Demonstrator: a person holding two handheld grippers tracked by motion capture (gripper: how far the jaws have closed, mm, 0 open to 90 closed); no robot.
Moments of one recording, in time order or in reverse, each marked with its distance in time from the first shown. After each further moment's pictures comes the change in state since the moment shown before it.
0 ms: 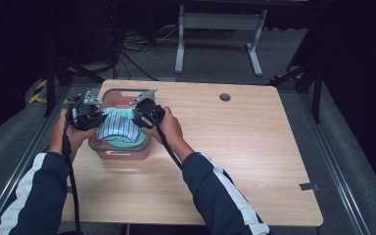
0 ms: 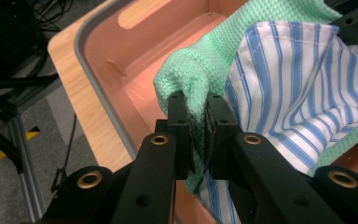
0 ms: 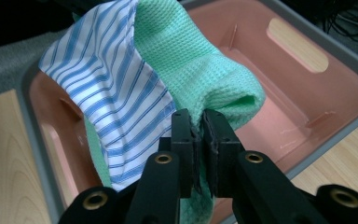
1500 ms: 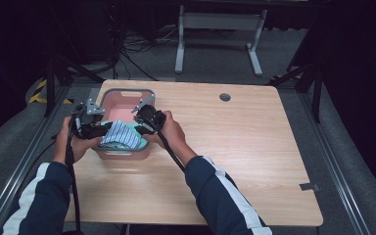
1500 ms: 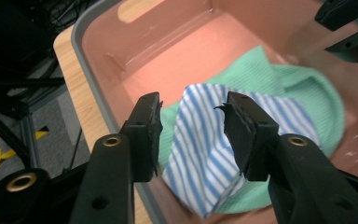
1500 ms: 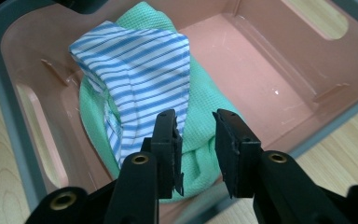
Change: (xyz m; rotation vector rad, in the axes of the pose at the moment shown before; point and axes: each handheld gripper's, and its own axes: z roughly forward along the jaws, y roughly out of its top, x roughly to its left) left arm -0.021 -0.015 0.001 -0.053 0.053 -0.010; right arm 0.002 -0.016 0.007 0.074 -0.022 -0.036
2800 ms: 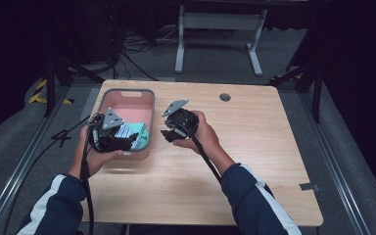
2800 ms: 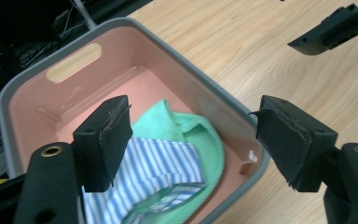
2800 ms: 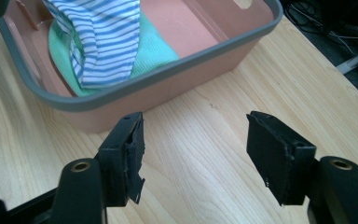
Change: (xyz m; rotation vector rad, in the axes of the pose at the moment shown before) left arm -0.073 0.019 -0.026 -0.141 -0.108 0.040; right arm -0.020 -0.051 -0.080 -0.002 -0.131 -0.056
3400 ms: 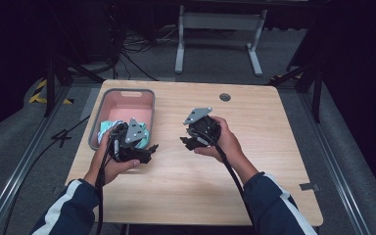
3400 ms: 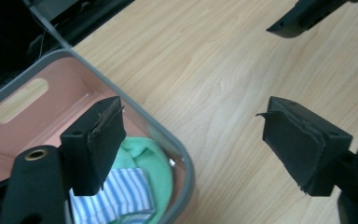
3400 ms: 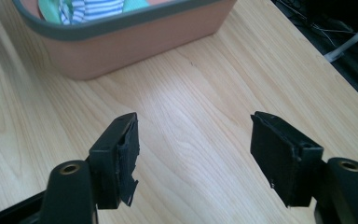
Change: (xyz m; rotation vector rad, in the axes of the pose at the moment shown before) left arm -0.052 0.013 0.010 -0.020 -0.078 0.125; right arm -0.011 -0.045 -0.040 0.017 -0.038 -0.018
